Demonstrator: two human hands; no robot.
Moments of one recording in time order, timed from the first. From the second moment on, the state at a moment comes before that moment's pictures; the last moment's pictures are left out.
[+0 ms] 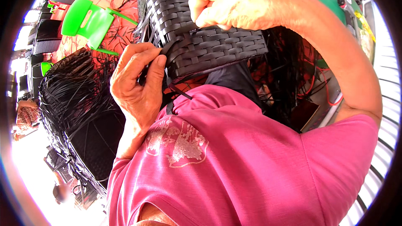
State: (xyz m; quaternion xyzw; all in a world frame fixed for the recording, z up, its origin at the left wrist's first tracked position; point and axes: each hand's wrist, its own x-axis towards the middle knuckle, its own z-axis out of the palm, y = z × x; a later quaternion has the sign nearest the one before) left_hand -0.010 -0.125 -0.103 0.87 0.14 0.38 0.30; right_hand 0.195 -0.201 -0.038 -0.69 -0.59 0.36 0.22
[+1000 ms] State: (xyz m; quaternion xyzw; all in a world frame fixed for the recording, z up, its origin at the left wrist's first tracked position) left_hand -0.012 -0.126 -0.108 0.84 0.16 0.37 0.35; right_hand 0.183 -0.171 -0.008 -0.71 -0.60 0.37 0.05
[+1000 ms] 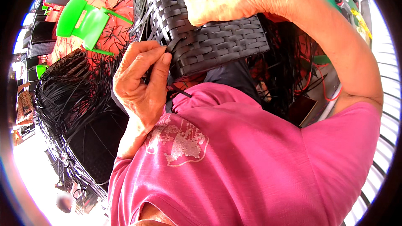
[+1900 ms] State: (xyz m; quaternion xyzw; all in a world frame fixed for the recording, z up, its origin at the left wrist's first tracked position) left_hand -0.005 -0.111 -0.102 0.68 0.26 0.28 0.63; right_hand 0.179 -0.184 -0.049 -0.58 -0.77 0.15 0.22
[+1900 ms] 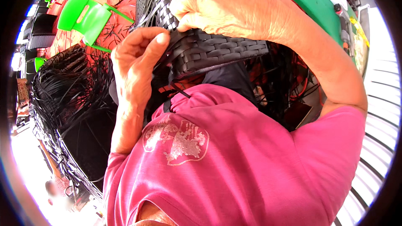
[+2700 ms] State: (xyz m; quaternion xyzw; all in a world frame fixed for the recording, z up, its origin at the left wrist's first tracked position) left_hand -0.030 -0.103 -0.131 0.59 0.24 0.13 0.76; right_hand 0.125 -0.178 0.000 -0.69 -0.72 0.11 0.07
